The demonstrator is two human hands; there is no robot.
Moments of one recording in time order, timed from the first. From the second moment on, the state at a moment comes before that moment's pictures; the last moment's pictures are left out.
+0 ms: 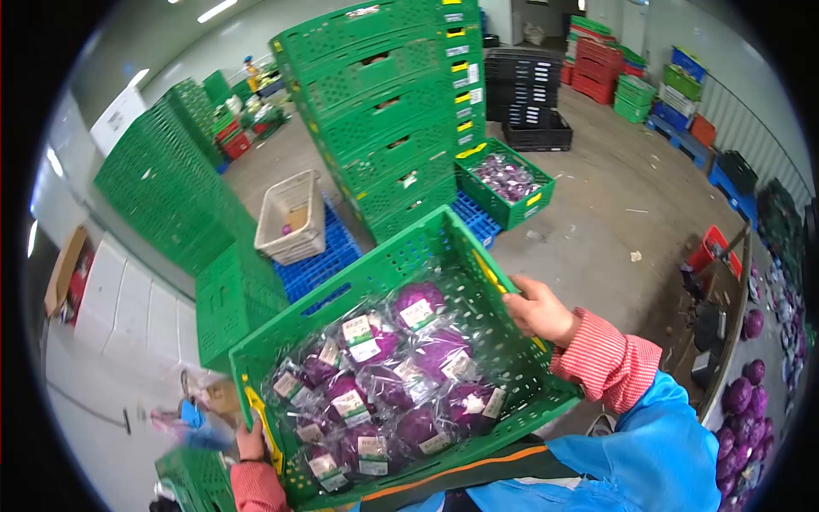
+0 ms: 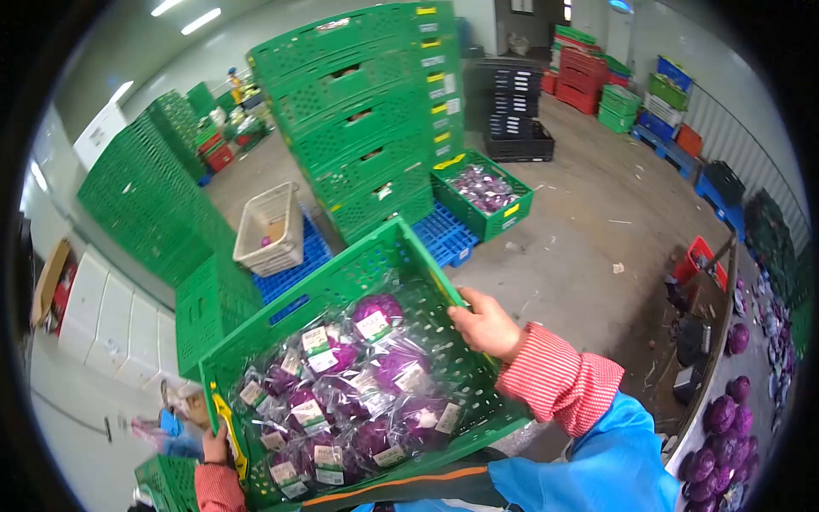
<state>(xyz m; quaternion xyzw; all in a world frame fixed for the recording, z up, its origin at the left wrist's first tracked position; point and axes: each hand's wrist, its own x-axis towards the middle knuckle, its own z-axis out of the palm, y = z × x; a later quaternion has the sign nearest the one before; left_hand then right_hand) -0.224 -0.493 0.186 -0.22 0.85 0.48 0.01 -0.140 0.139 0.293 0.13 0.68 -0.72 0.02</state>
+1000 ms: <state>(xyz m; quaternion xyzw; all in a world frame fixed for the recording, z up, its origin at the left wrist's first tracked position) -0.739 0.297 0.084 -0.06 0.86 0.50 0.09 -0.476 0.844 0.259 0.26 0.69 -0.67 -0.08</state>
